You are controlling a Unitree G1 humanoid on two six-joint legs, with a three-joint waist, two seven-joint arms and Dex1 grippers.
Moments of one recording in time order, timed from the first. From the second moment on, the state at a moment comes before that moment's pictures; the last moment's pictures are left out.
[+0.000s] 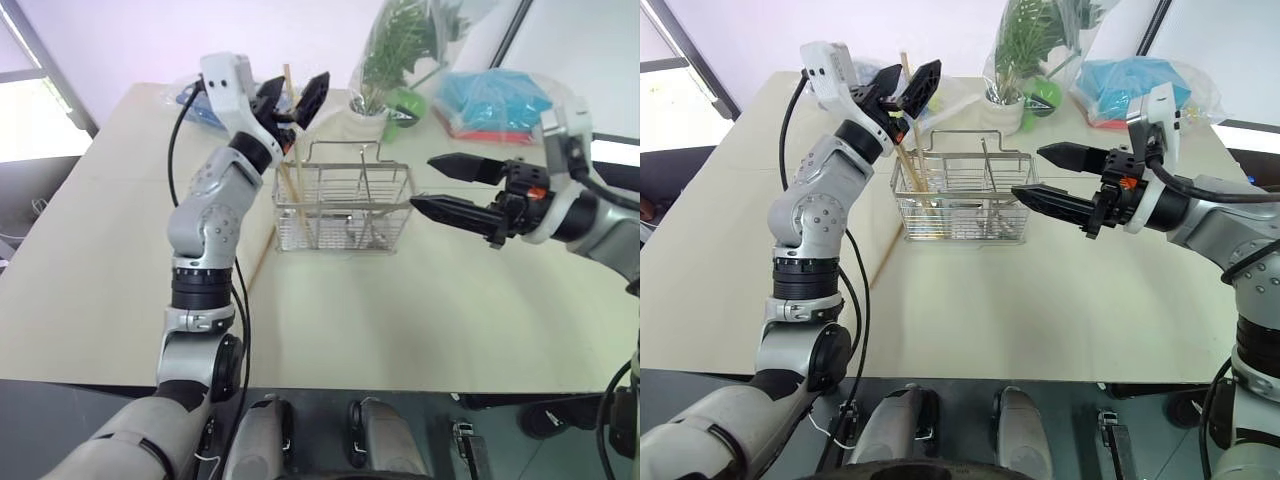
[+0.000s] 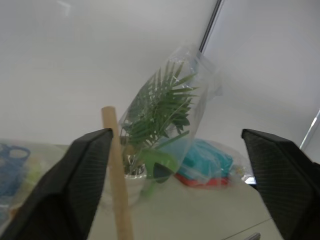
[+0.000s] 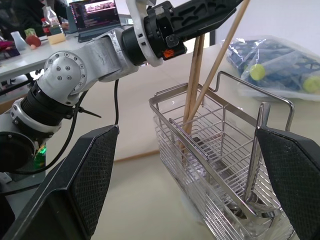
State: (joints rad) left arm -0.89 0.09 0.17 0.06 -0.52 0.48 -0.25; right arm -0.53 -0.87 -0.28 -0.34 1.02 0.90 0.78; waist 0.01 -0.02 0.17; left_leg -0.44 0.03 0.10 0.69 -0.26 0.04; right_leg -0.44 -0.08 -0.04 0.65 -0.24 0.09
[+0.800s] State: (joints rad) left arm -1.21 0.74 0.21 0.24 -0.60 1.32 -0.24; right arm -0.51 -0.83 -0.26 -0.30 0.94 0.84 0.83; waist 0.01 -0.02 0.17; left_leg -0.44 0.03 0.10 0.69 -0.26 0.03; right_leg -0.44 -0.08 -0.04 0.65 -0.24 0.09
